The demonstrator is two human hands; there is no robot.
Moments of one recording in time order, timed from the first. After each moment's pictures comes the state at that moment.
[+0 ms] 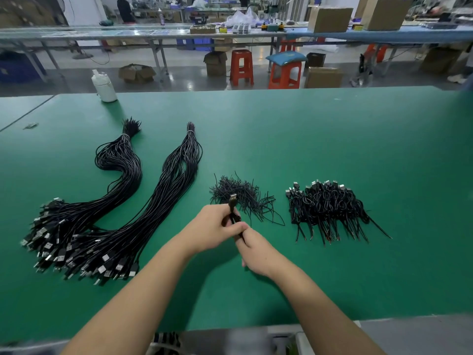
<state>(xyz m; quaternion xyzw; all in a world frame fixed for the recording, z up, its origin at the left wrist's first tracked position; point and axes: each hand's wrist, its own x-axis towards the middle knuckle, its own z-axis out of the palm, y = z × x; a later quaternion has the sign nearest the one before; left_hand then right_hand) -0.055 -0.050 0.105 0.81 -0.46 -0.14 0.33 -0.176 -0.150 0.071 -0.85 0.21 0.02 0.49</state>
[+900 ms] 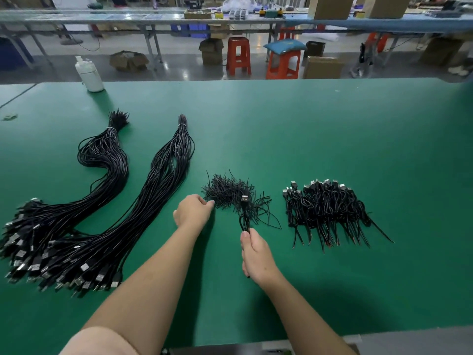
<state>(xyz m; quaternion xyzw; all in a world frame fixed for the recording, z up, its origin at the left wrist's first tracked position) 0.018 -0.107 0.040 0.95 -0.09 -0.13 0.25 -0.173 -0.164 0.026 -0.76 0.31 -0.08 0.56</state>
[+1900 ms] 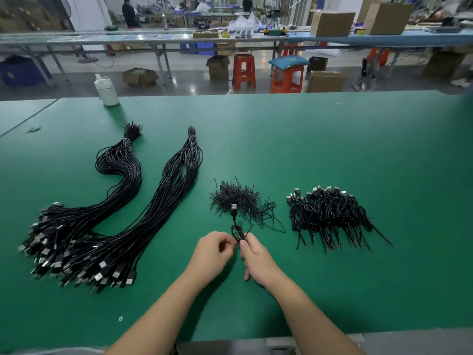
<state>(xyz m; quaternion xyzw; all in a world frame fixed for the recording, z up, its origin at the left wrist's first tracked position) -0.078 -0.044 0.047 0.86 -0.34 -0.14 0.34 -0.175 -0.159 0.028 -0.79 0.26 -0.03 0.56</state>
